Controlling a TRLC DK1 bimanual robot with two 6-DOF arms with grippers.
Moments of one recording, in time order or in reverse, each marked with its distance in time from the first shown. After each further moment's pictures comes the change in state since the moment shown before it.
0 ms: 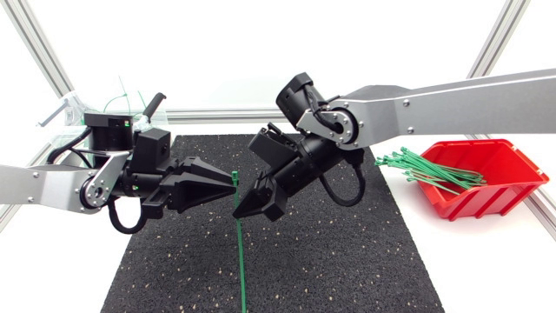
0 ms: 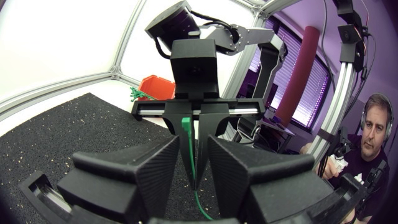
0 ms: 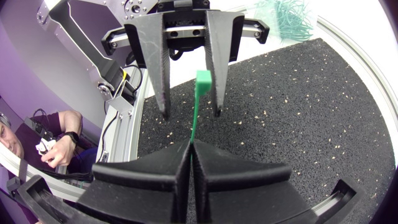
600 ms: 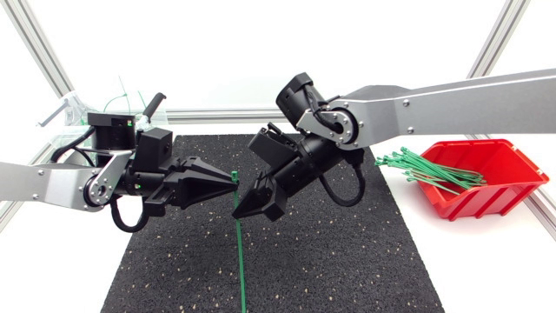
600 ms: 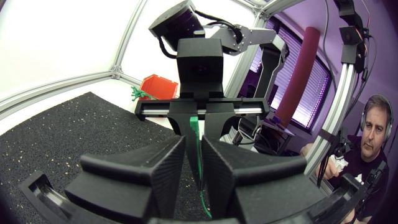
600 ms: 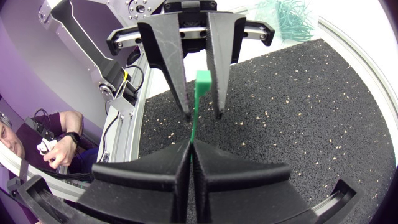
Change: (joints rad) left arm 0.000 0.023 0.014 0.003 0.000 0.000; right arm 0.000 0.000 0.000 0.000 -0.008 0.000
